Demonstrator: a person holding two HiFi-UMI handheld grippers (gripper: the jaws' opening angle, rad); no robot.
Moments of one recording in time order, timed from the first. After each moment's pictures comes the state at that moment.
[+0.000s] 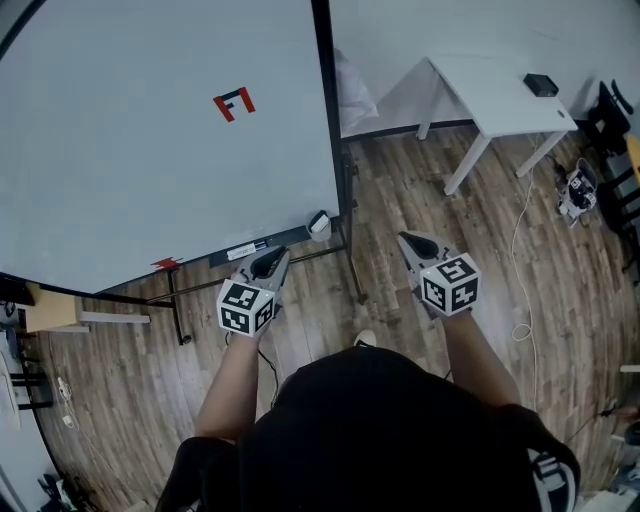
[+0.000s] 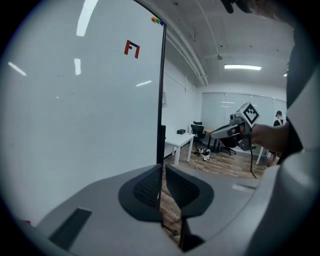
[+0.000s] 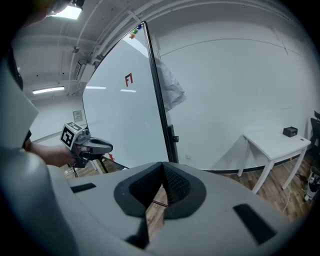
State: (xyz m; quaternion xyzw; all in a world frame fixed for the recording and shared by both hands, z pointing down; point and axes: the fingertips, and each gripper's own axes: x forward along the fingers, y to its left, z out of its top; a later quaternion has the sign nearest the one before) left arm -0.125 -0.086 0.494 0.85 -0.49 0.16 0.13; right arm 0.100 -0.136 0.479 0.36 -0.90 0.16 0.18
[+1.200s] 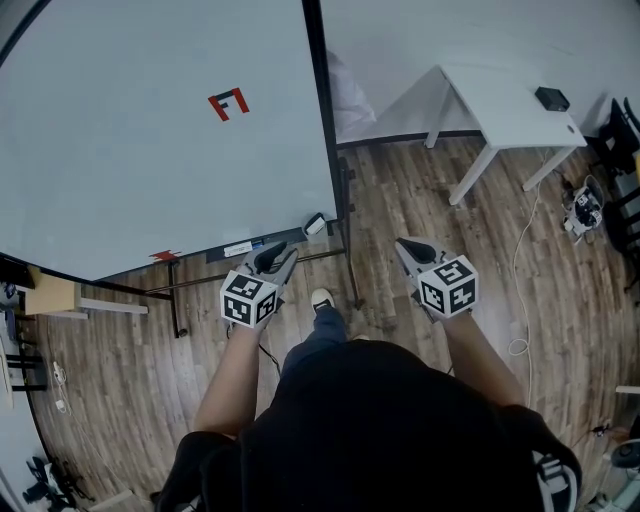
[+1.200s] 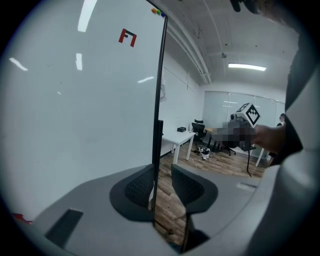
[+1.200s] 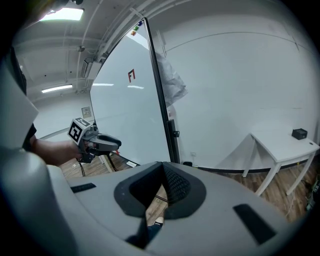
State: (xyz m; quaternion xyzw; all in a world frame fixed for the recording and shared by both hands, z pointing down) left arm -0.099 -0.101 0.509 0.84 -0.49 0.17 0.16; right arm 0.113 -0.145 0.494 0.31 -0.92 0.15 0.20
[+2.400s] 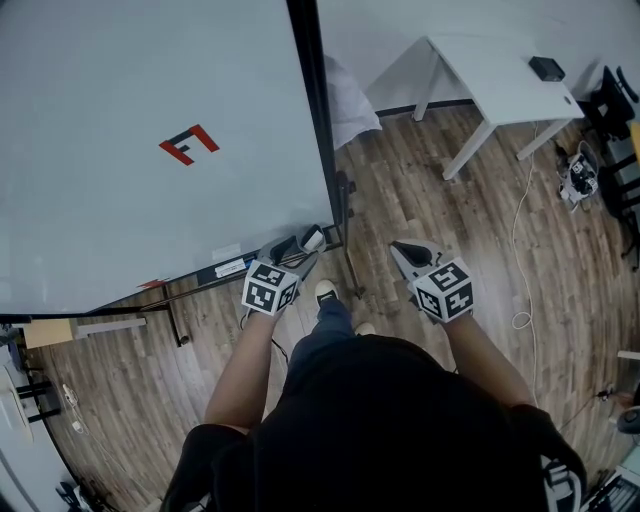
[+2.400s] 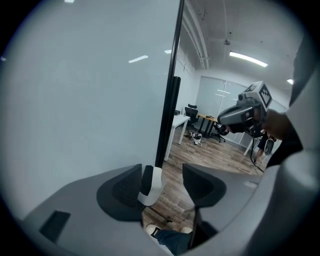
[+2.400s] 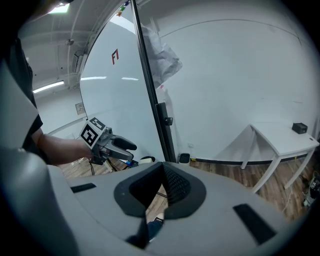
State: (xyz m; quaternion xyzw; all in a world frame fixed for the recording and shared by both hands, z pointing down) left arm -0.091 -0.192 0.610 0.85 -0.41 0.24 0.21; right arm 0.083 -0.193 0.543 0.31 -0.90 0.18 0.24
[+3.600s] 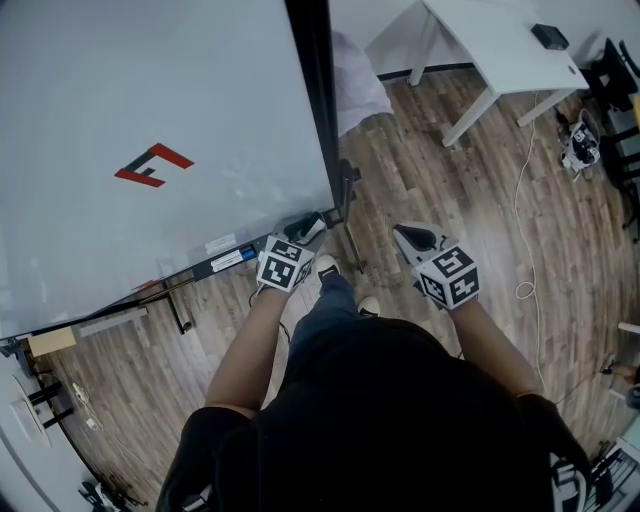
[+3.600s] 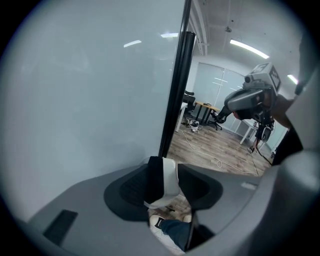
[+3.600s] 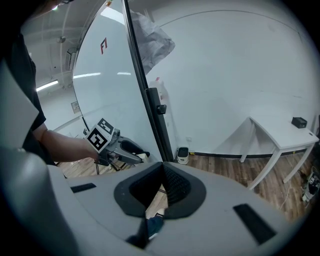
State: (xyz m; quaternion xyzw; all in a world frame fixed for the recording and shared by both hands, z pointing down) left arm -0.079 -0.227 0.676 0.85 -0.37 0.31 0.23; right arm 0.073 -0.215 0.578 0.32 -0.89 0.20 0.27
